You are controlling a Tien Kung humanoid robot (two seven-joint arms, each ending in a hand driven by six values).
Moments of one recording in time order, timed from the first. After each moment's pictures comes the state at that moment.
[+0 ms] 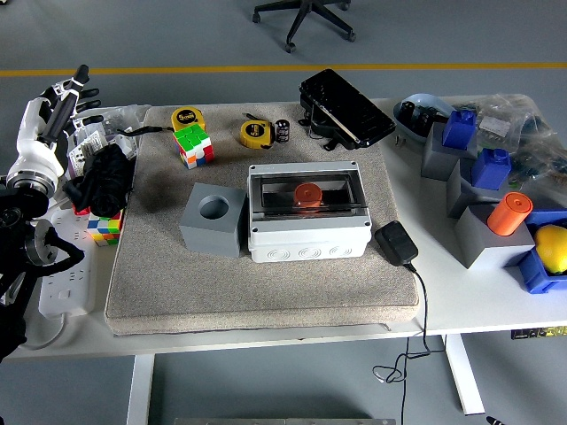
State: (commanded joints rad) left arm -0.35 0.27 -1.34 -1.32 0.96 0.36 0.07; right arm 0.16 -0.22 0.30 0.32 -0.07 -0.13 -0.04
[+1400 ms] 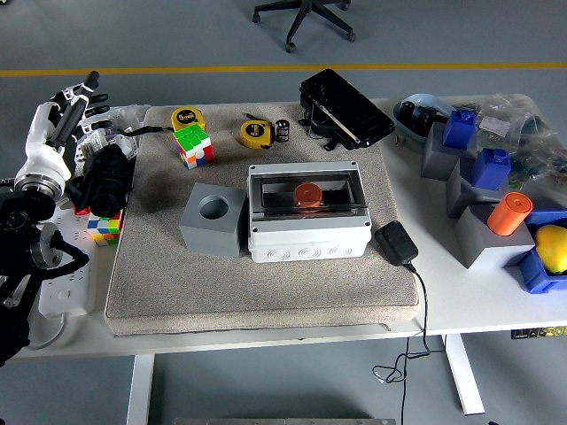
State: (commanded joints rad) left arm -0.35 0.26 -1.32 -1.31 0.96 0.35 0.07; right arm 0.15 -0.22 0.30 0.32 -0.07 -0.13 -0.04
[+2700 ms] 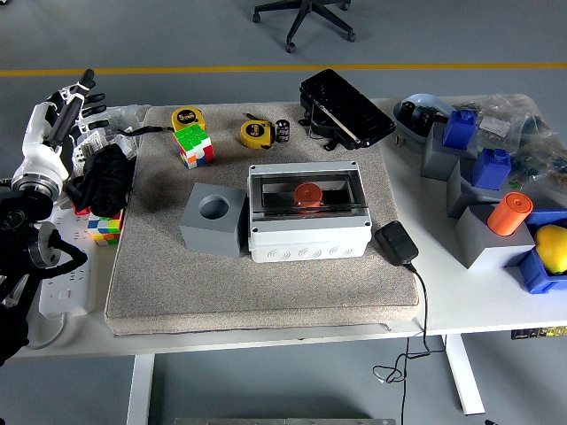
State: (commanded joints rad) left arm -0.35 0.27 -1.33 -1.32 0.96 0.35 0.08; right arm 0.15 -0.21 0.30 0.32 -0.07 -0.13 -0.04
